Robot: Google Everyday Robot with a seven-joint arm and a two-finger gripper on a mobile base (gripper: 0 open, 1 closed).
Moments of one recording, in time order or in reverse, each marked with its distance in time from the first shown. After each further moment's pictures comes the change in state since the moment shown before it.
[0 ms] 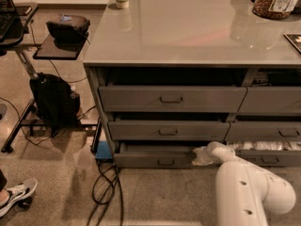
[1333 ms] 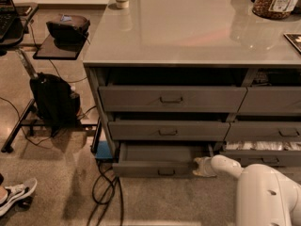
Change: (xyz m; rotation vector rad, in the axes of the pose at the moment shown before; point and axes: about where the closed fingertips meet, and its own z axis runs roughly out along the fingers) arm -0.003 0.052 -0.028 0.047 -0.030 0.000
